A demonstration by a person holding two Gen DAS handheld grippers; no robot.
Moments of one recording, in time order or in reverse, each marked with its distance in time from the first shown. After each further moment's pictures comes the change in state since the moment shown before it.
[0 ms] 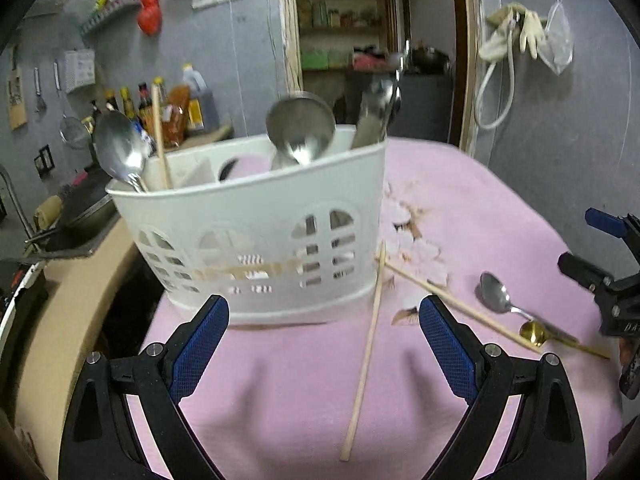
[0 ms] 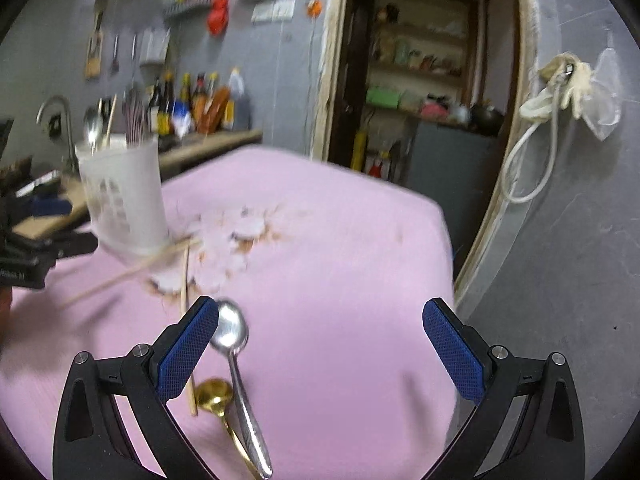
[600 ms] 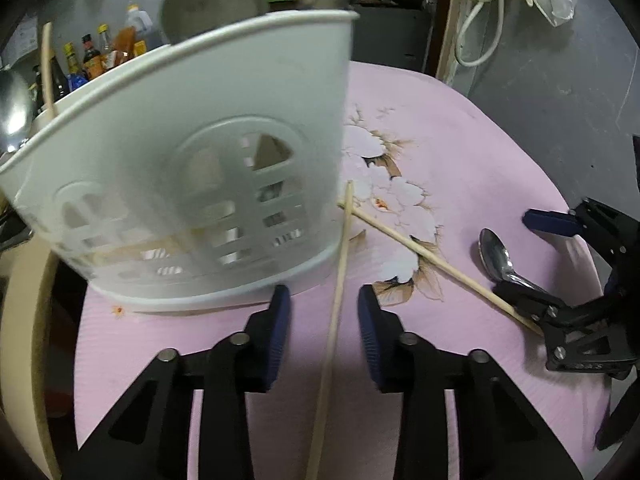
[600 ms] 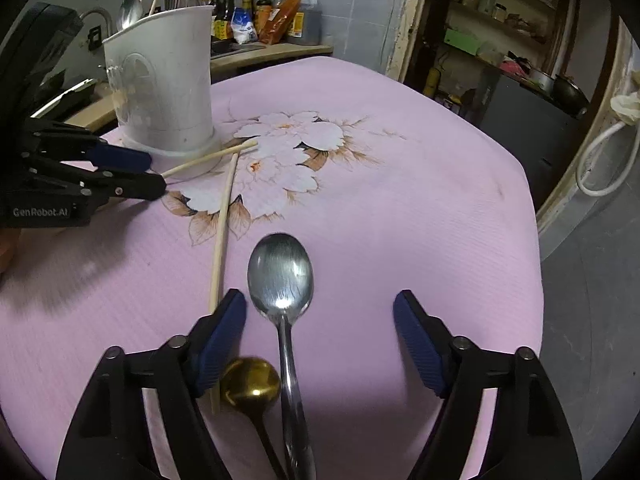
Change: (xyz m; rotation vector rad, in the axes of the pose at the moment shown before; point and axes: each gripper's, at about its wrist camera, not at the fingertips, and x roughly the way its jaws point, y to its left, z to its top) left arm 0.060 -0.016 0.008 0.038 0.255 -0.133; right arm 0.057 0.037 -0.007 -0.174 0.271 0.176
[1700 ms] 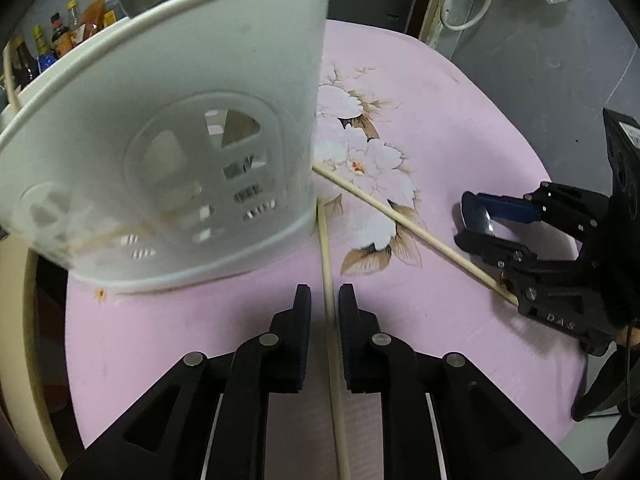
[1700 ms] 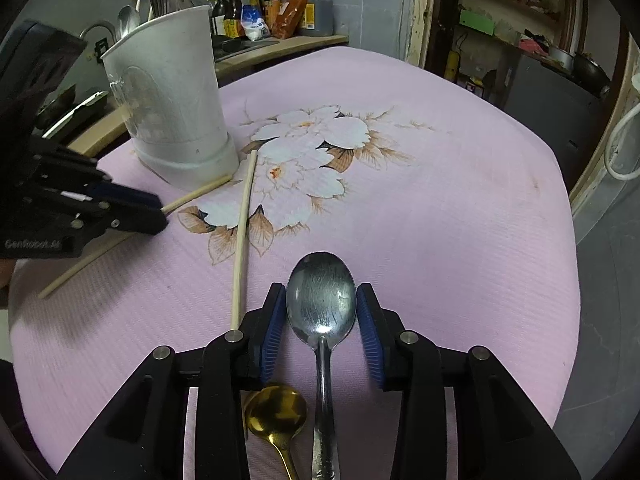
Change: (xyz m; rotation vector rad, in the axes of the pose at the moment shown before) left arm -0.010 0.010 0.004 0.002 0.169 -0.092; right arm 0.013 -0.003 0.013 0.050 0.044 0.127
